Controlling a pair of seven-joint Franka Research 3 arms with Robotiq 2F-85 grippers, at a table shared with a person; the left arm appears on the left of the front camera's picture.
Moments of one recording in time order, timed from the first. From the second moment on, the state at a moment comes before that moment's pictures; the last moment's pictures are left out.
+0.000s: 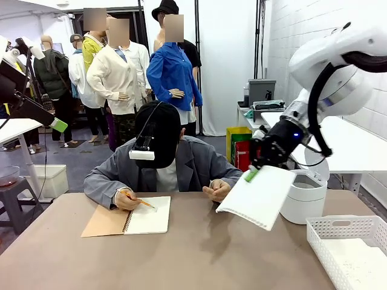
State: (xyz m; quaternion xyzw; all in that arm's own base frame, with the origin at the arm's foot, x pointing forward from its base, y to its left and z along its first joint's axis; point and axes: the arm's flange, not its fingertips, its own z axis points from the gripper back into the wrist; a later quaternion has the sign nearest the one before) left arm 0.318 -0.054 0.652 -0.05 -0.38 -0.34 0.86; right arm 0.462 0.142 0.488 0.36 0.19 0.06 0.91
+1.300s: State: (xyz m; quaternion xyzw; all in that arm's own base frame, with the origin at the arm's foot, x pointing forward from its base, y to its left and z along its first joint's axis) left arm 0.318 -0.054 0.652 -0.05 -0.38 -0.34 0.86; right arm 0.388 -0.041 0.458 0.19 -0.06 0.03 0.98
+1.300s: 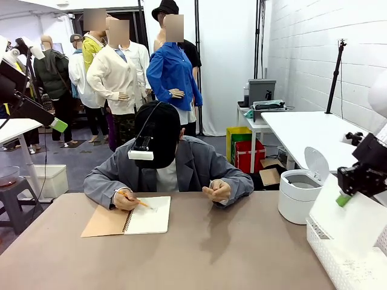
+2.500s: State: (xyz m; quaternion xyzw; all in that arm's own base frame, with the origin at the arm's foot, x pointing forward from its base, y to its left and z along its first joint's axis) left arm 0.318 -0.054 0.652 -0.05 -0.38 -0.34 0.86; right arm 0.376 -0.043 0.441 0.18 -0.03 0.03 0.98
